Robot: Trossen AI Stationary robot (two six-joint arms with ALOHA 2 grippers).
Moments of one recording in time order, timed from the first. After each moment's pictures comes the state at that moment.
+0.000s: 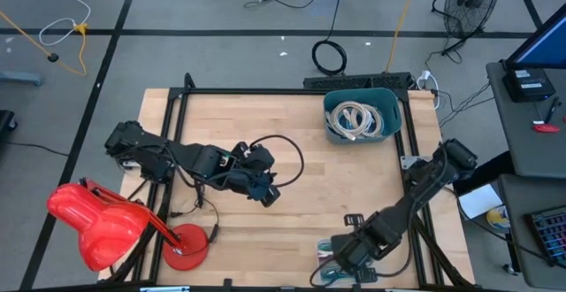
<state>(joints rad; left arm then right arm) -0.32 1.67 1.70 -1.01 -0.51 -0.80 0.72 1.75 1.43 -1.00 -0.16 0.70</state>
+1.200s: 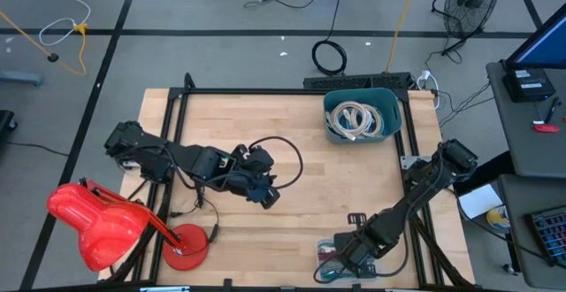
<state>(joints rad) -0.33 1.67 1.70 -1.01 -0.50 -0.84 0.74 1.75 1.24 -0.86 -0.13 0.75</state>
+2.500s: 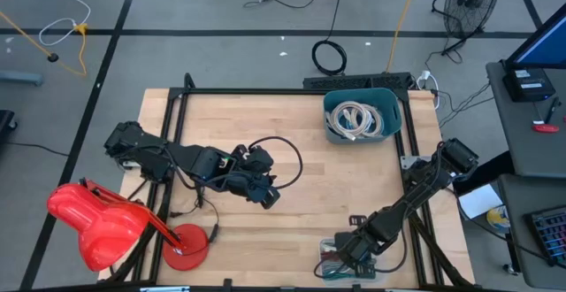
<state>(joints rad) -0.34 1.67 1.70 -1.01 -0.50 -0.85 0.74 1.74 1.11 -0.67 -0.21 0.80</state>
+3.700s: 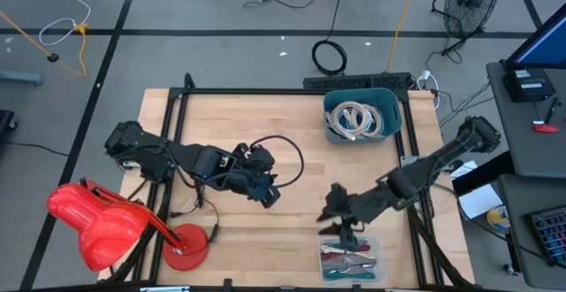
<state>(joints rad) -0.32 1.67 1.70 -0.99 -0.50 -0.81 0.54 1.39 1.15 -0.36 0.08 0.68</state>
